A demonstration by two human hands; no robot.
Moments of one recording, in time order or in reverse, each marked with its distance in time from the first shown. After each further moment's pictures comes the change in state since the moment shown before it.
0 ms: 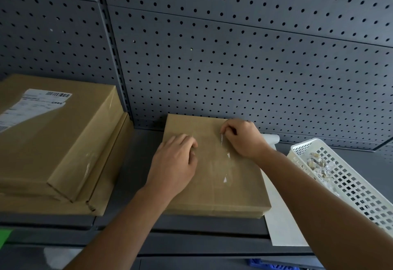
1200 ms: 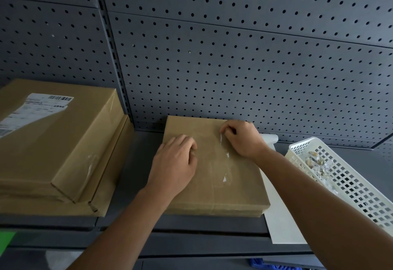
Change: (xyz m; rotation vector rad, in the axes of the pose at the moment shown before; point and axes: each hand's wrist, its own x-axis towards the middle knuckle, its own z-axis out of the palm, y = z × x) left_hand 0.000 0.000 0.000 0.018 0.014 0.007; right_hand -0.002 -0.001 -0.001 0.013 -0.003 0.056
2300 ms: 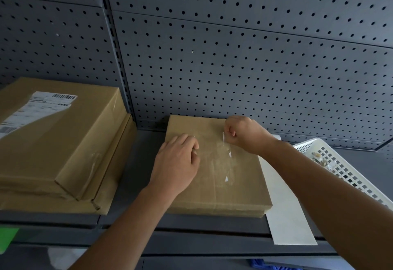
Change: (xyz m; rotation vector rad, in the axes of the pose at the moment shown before) left_hand 0.001 0.001 0.000 0.005 -0.006 -0.006; right_hand 0.014 0.007 -0.011 -0.331 -0.115 -0.306
